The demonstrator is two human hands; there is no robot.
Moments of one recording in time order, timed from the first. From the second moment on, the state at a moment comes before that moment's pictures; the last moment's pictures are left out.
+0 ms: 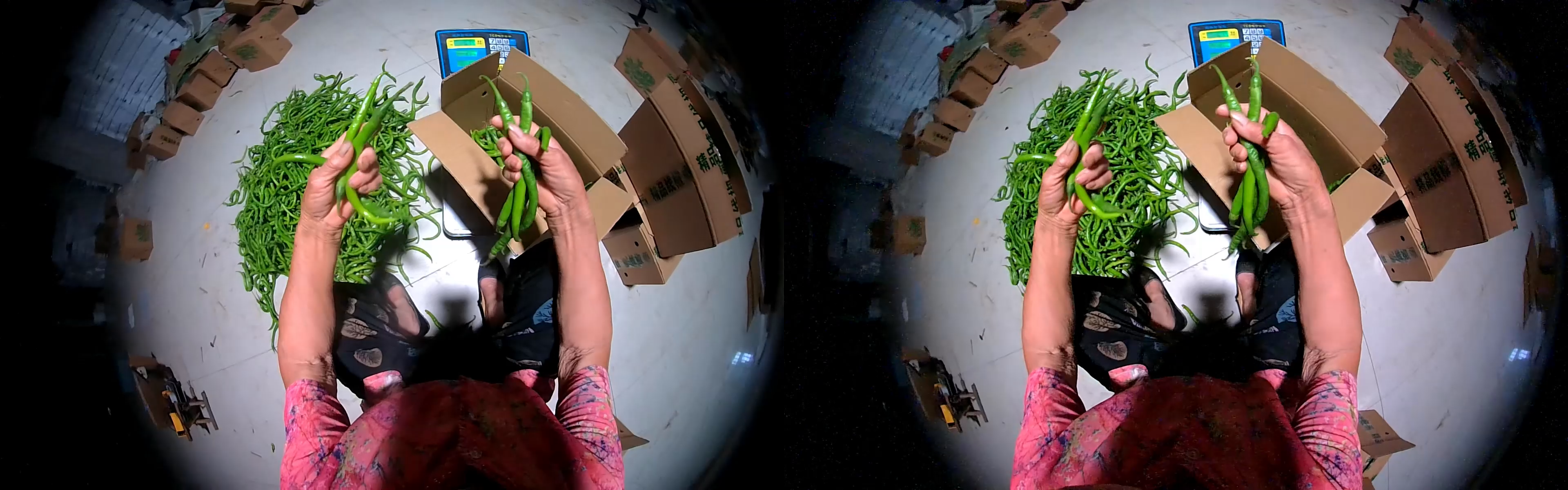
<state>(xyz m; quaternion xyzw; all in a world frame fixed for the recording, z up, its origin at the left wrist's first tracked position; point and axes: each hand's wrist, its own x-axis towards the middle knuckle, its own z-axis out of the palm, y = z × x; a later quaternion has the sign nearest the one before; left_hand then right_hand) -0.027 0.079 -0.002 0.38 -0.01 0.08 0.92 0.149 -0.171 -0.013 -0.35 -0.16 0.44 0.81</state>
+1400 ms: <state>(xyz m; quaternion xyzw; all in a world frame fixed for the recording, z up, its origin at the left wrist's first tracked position) 0.012 -0.036 -0.027 0.69 0.08 0.03 0.72 0.133 -0.137 -0.028 -0.36 -0.11 0.38 0.84</state>
